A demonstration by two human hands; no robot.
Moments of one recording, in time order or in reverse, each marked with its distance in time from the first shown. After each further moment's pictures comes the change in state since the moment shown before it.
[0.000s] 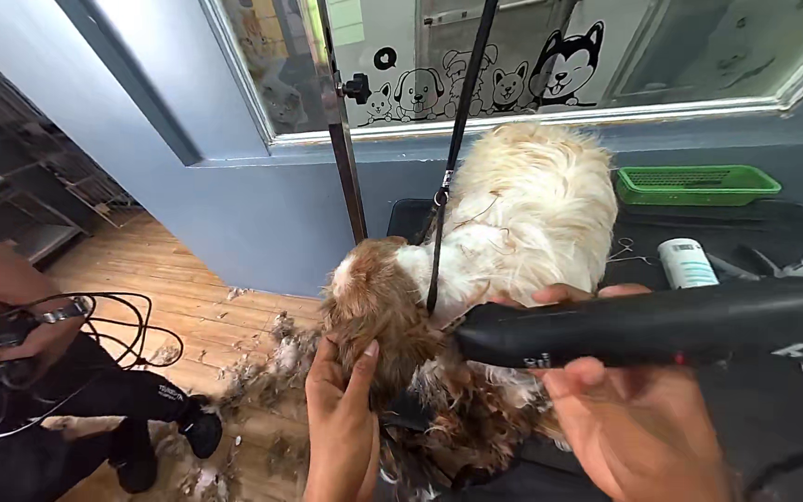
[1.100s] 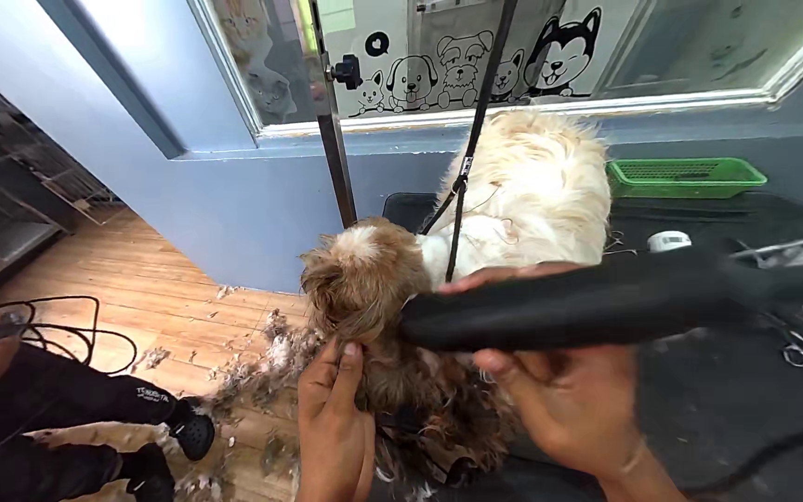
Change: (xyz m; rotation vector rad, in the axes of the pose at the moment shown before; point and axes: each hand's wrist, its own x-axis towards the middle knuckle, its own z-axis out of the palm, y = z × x) left_hand 0.003 0.002 0.004 -0.069 -0.065 0.008; right_hand 0.026 0.013 0.020 -0.445 -0.295 -0.265
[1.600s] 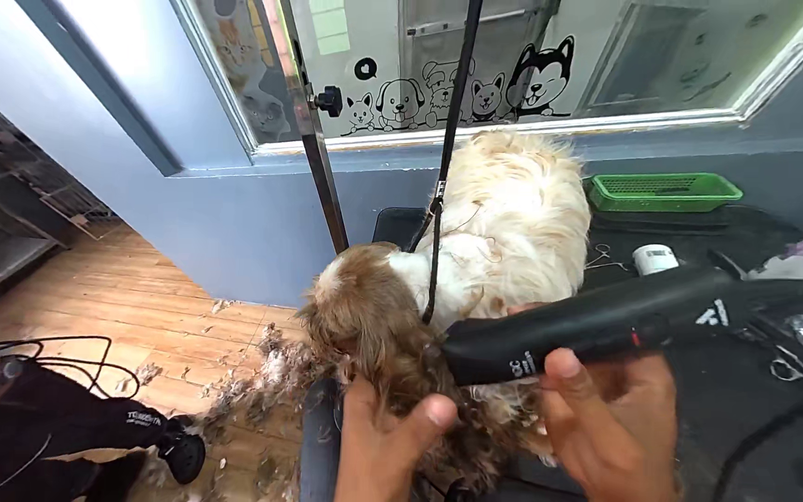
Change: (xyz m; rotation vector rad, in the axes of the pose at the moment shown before) left_hand -0.019 -0.009 0.033 0.158 -0.164 -0.101; right_hand -0.028 0.007 -0.027 0.239 0.449 0.205
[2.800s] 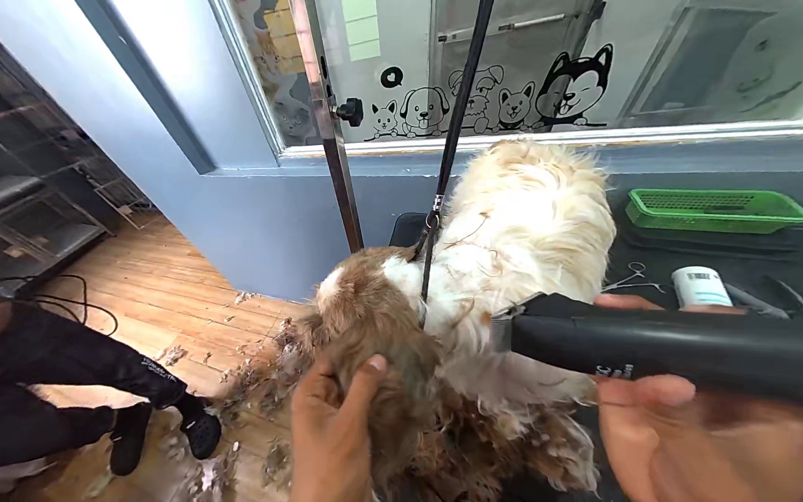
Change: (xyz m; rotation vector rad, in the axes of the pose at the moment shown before) left_hand 0.008 0.032 0.001 0.107 0.323 0.061; right_hand 0.022 -0.014 -0.027 0.097 -0.047 -0.090
